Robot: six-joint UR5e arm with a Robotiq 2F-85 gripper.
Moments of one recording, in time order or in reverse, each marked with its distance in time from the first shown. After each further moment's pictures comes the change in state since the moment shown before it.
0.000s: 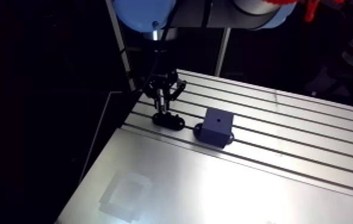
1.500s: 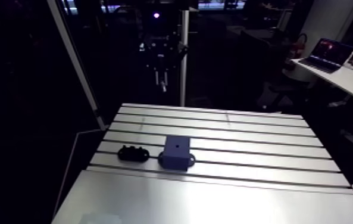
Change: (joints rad) arm -0.223 -0.178 -0.236 0.308 -0.008 -0.130
